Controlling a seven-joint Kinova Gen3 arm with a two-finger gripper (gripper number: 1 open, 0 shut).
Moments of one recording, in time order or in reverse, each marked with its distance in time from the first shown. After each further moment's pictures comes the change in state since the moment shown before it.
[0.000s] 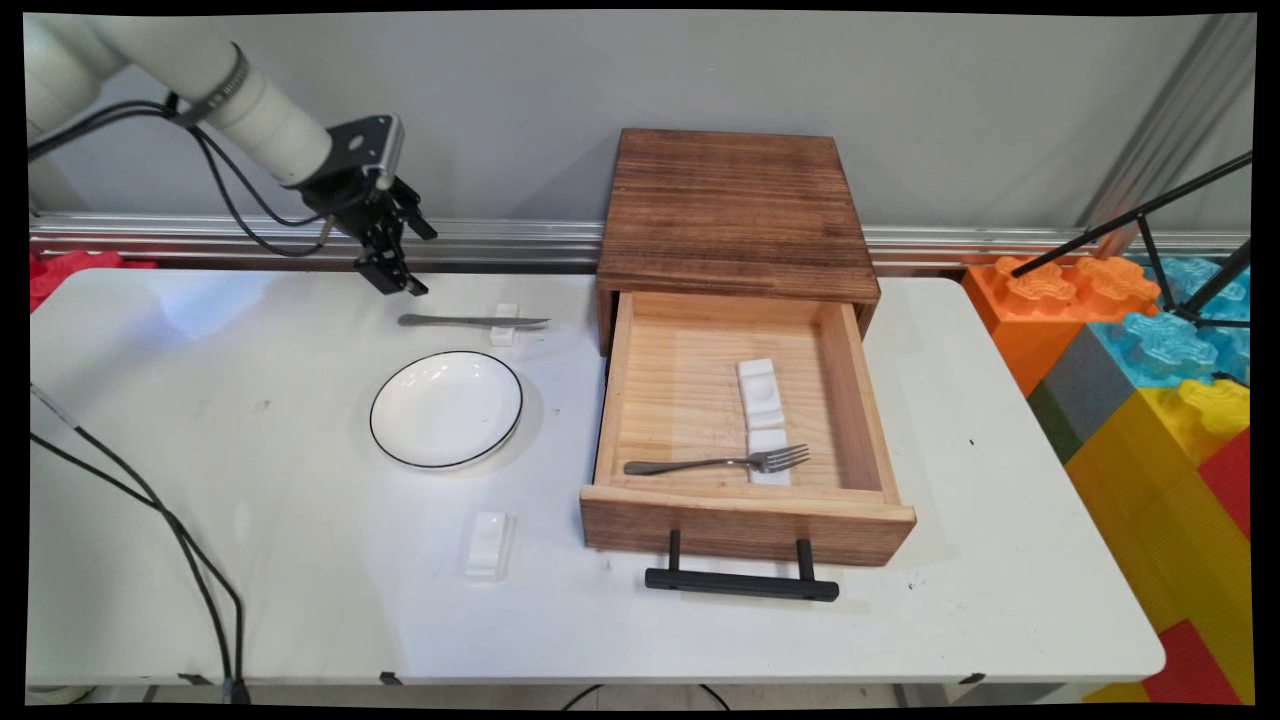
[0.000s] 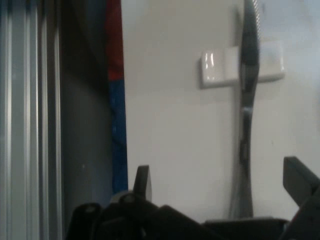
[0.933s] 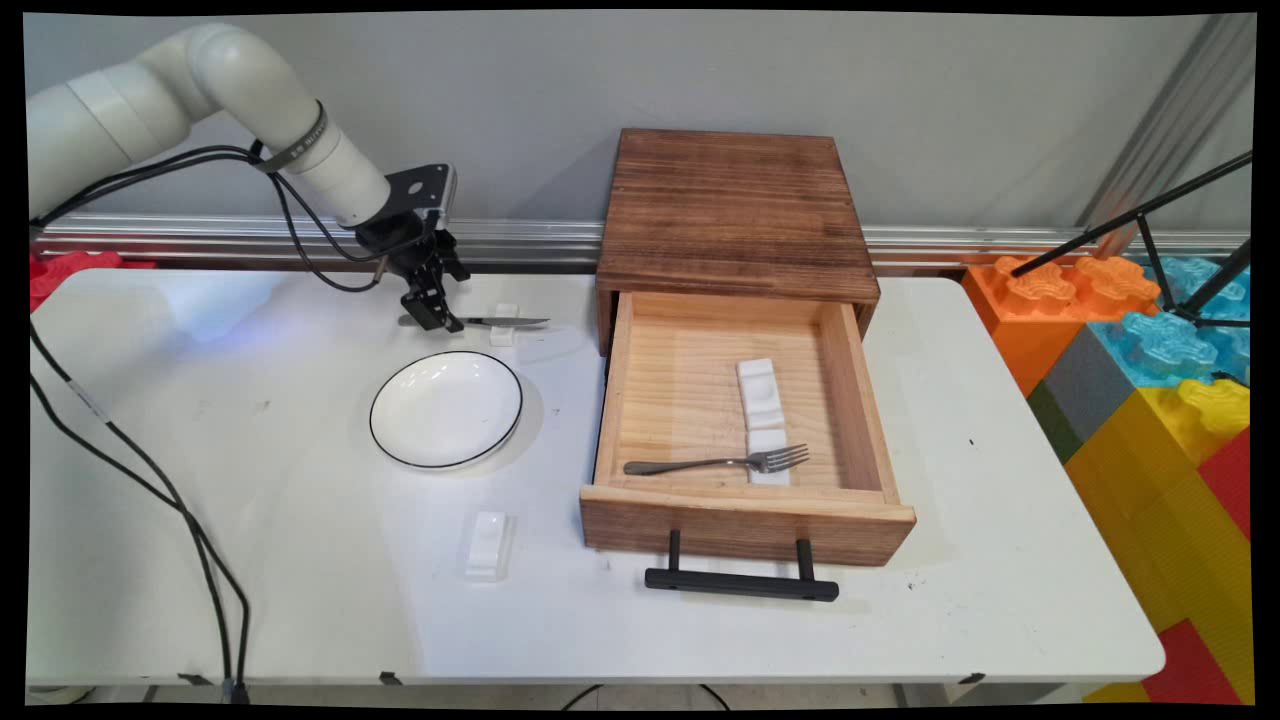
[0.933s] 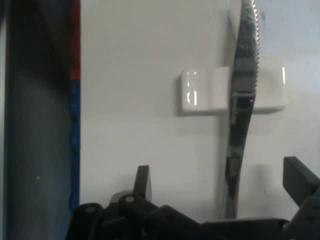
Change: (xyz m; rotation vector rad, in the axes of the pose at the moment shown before) arm 0.022 0.002 0.067 -0.078 -0.034 -0.059
